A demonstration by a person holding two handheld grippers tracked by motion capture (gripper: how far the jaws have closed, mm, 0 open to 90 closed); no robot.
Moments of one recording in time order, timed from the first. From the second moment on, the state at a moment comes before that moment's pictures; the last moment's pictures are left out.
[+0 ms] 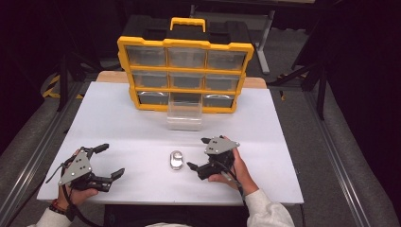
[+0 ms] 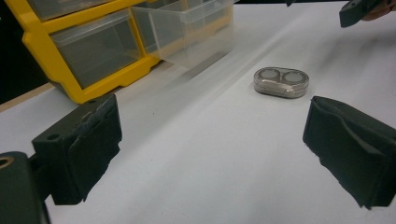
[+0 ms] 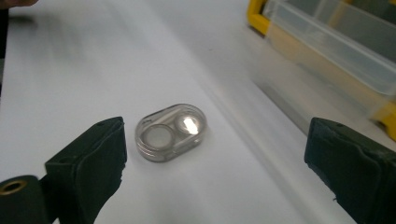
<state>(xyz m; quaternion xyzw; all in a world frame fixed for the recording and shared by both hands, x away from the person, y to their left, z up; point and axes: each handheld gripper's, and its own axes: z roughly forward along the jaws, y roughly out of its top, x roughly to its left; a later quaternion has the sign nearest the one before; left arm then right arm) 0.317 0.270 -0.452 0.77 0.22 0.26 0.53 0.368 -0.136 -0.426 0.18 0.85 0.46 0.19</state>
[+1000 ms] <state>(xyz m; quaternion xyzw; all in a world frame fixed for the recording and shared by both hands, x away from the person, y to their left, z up) 0.319 0.269 -0.454 0.78 0.21 0.24 0.54 0.403 -0.071 -0.466 0.15 0.91 0.38 0.11</state>
